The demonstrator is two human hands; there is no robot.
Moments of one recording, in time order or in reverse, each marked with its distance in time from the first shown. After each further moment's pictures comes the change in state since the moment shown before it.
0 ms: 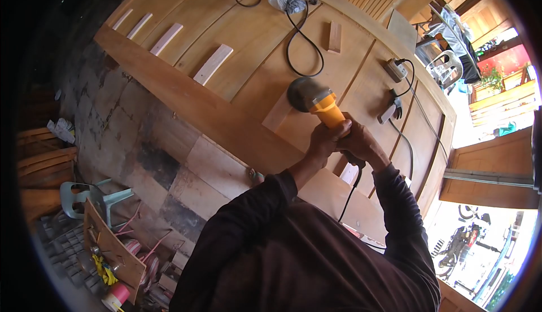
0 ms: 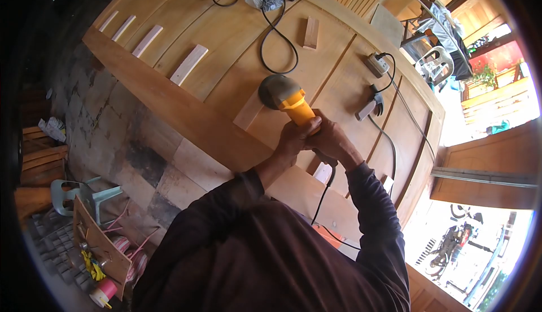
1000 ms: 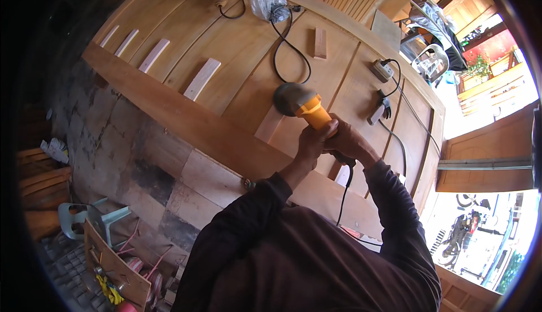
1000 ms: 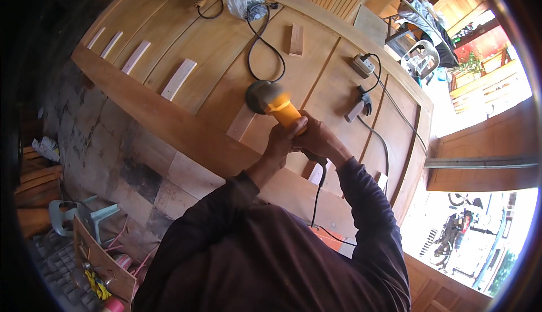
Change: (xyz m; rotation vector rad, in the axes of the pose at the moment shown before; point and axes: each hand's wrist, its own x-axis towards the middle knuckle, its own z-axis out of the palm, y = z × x) left_hand 0.002 0.019 -0.007 0.017 0.007 -0.041; right_hand 0.011 -0.017 0.004 0.118 -0.019 0.047
